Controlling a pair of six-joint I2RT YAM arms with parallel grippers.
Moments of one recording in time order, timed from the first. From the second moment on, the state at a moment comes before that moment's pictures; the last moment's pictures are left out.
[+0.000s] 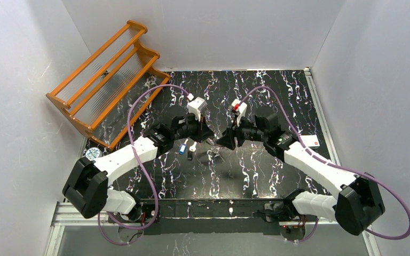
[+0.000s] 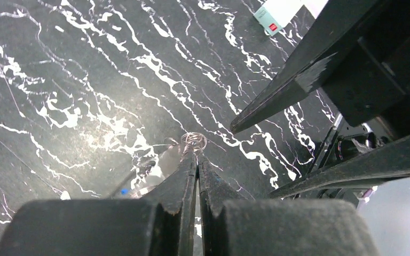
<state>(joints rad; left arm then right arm) -0.69 1.36 0.85 0.07 0.34 -0.34 0.63 1.18 0.80 -0.07 -0.54 0.09</state>
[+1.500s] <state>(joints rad) -0.72 1.19 0.77 0.20 0.71 0.04 0.63 1.04 0.61 0.23 -0.84 -0.29</state>
